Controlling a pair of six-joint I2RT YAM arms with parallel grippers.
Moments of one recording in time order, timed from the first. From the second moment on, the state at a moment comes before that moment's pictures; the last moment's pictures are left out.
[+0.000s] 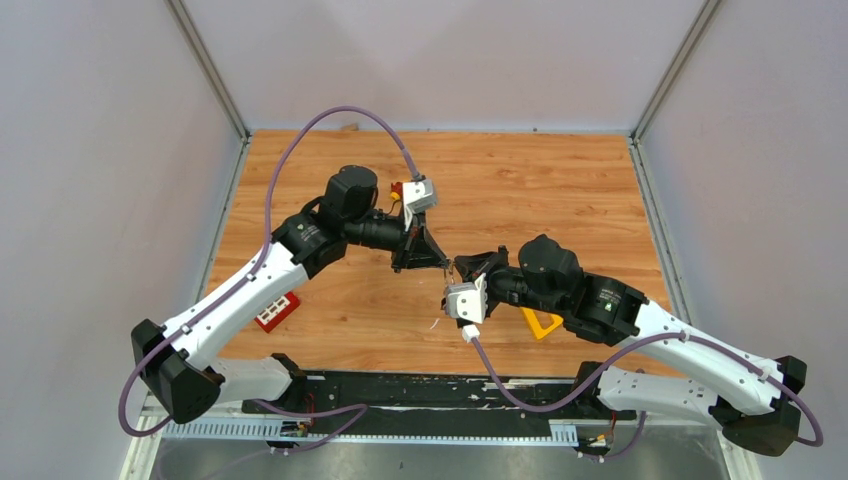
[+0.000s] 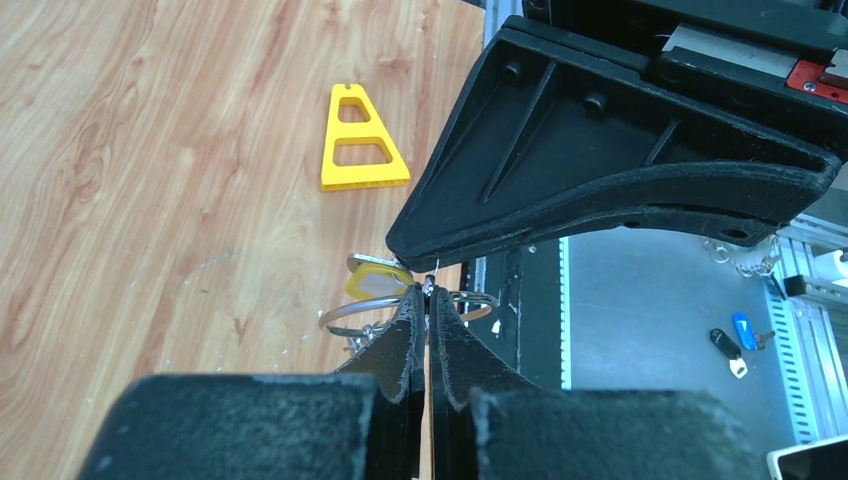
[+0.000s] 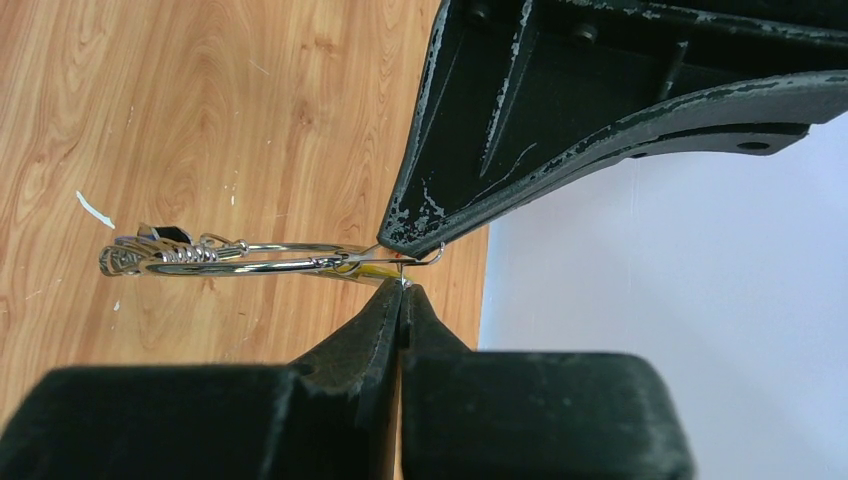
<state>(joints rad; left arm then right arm) -0.72 1.23 1.22 -0.43 0.82 0.00 1.07 0.91 1.00 -0.45 -0.07 -1.09</state>
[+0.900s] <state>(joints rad) -0.72 1.26 1.22 -0.43 0.79 -0.01 1.09 0.92 1.00 -0.46 -0.07 -1.09</state>
